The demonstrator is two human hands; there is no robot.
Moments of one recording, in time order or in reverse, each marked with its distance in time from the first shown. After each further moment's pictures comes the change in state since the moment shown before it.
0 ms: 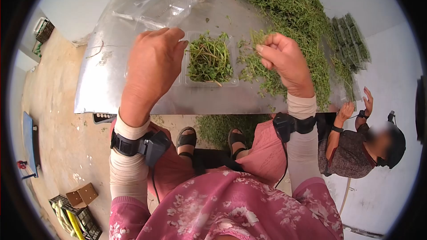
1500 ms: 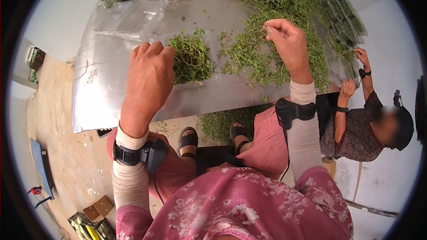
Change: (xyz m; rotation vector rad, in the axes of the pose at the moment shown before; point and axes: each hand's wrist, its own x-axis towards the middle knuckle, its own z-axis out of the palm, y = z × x) left_hand -0.006 0.013 0.033 0.218 -0.176 0.152; right_hand -0.001 0.041 -0.057 -0.421 0.396 -0.364
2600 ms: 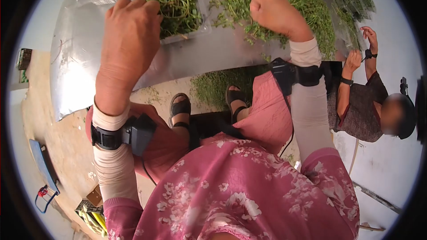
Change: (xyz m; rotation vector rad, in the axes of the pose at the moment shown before) left_hand -0.002 0.006 0.016 0.083 -0.057 0.047; right_hand -0.011 0.039 0.013 -0.699 -0.554 -0.128
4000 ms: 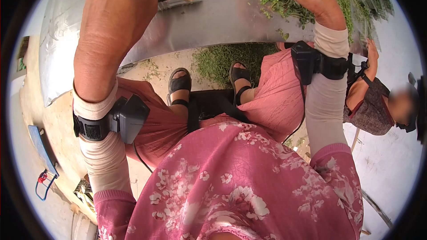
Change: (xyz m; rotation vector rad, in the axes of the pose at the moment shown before) left_hand -0.001 0.034 -0.020 0.053 -0.026 -0.057; right_hand -0.005 -0.046 -0.023 0.253 0.109 0.099
